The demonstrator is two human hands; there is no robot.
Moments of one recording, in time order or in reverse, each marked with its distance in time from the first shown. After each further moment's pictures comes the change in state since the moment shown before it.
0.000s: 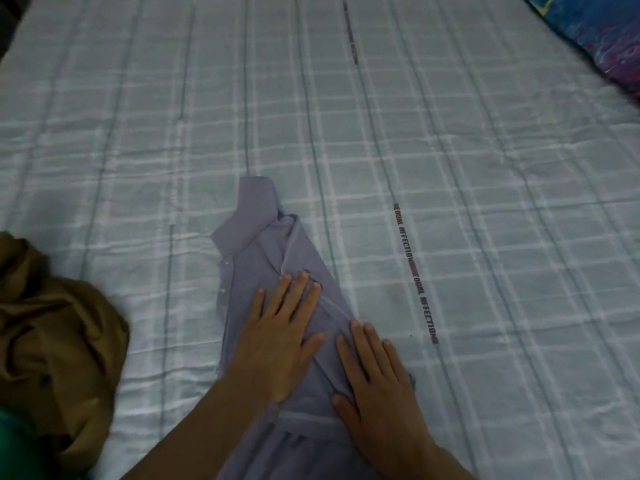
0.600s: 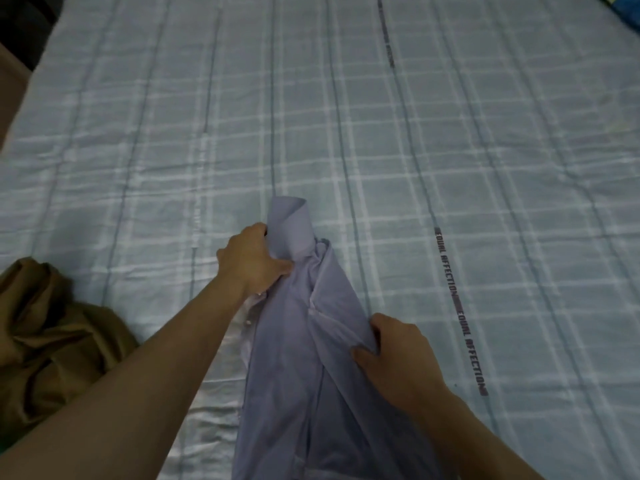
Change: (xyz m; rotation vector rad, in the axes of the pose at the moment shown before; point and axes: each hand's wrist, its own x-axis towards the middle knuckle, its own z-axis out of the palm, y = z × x) left_hand 0.120 -0.097 -0.084 -0.472 -0.048 -0.561; right_hand 0.122 -0.001 -0.052 0.318 -0.156 0.365
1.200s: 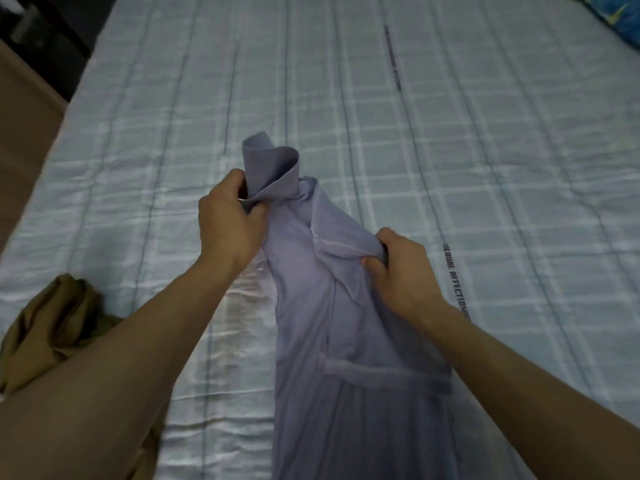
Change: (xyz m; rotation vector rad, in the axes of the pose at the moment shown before) left_hand 0.007 0.027 -0.071 -0.303 0.555 0.284; right_hand 0.088 -0.042 -0.062 0.251 0.268 -0.260
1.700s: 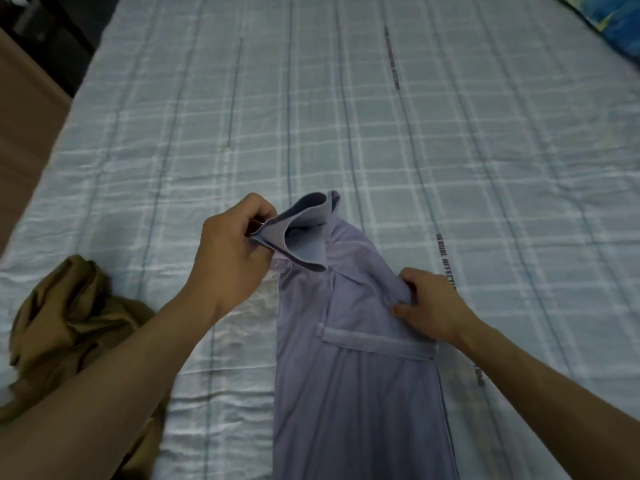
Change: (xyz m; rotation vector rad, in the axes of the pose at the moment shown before) left_hand -0.073 0.026 -0.044 -0.081 -0.248 0.129; right_hand -0.055 0.050 -0.025 -0.260 -0.309 0.111
